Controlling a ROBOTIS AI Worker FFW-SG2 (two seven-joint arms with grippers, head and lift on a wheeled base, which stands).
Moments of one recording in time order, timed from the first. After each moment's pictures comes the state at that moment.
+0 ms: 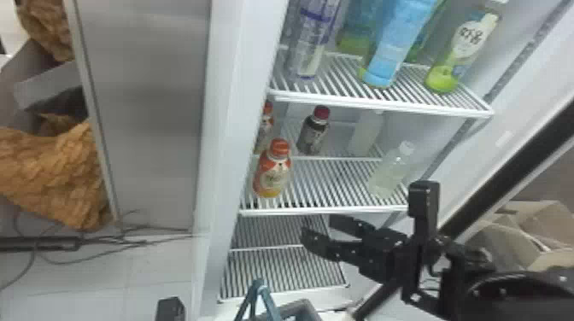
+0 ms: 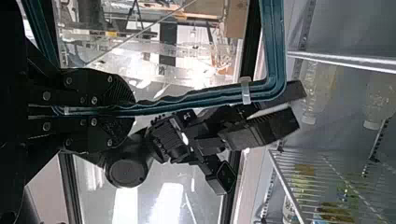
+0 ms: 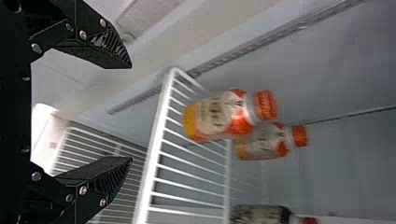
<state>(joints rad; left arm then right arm) 0.01 0.26 -0.63 -1.43 1.50 0.96 -0.72 0.39 -0.21 -0.33 -2.36 -0.21 1.00 0.67</state>
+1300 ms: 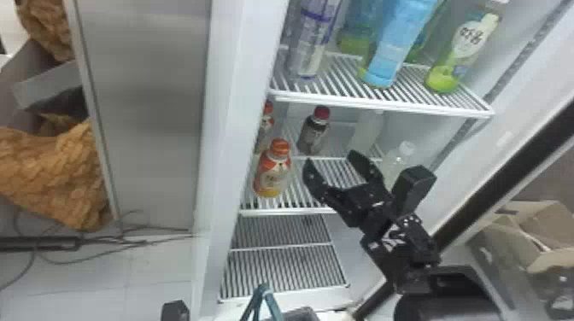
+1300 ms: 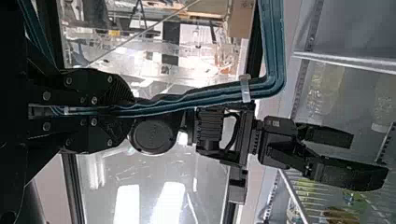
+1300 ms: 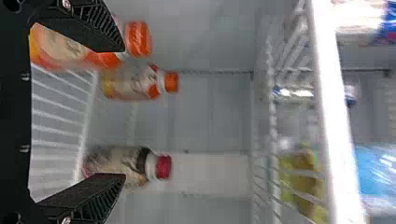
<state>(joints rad) 0.01 0.25 -0.65 -1.43 1.50 0.95 -0.72 0.26 -0.17 -0.19 -1.95 -0.19 0.12 0.32</state>
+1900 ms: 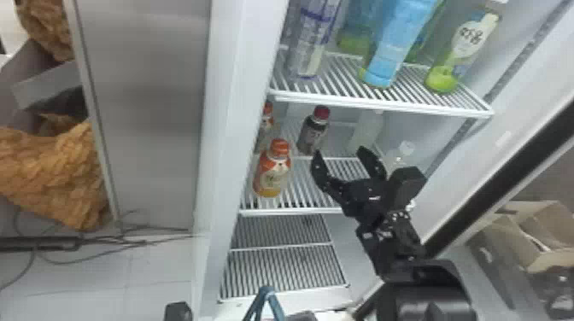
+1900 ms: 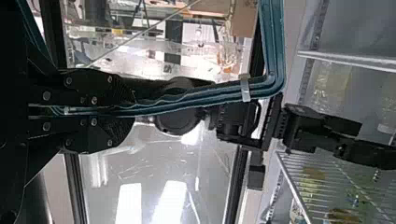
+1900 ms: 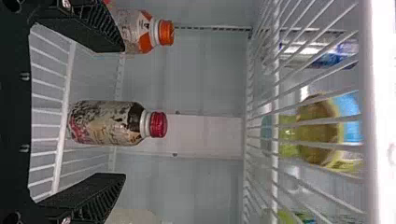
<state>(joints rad) 0.01 0.25 -0.66 -1.43 1.51 0.95 -0.72 0.14 -0.16 -0.18 -1.70 -0.15 -0.05 0.25</state>
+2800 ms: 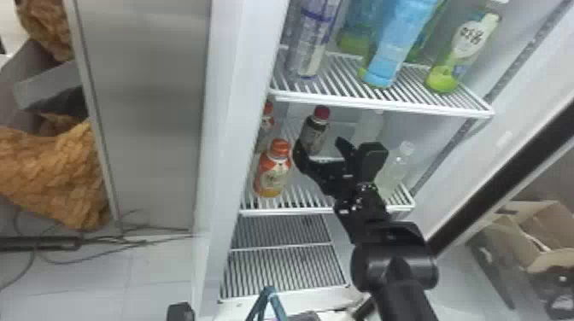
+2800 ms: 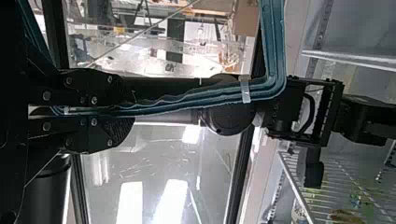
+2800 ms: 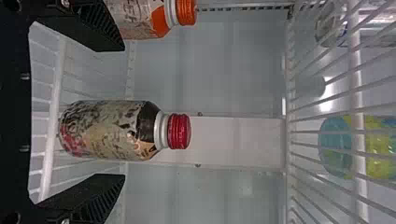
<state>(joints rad) 0.00 0.25 -0.67 -1.43 1.52 0.95 -0.72 -0.11 -0.19 -0.08 -1.39 -0.15 -0.05 0.21</state>
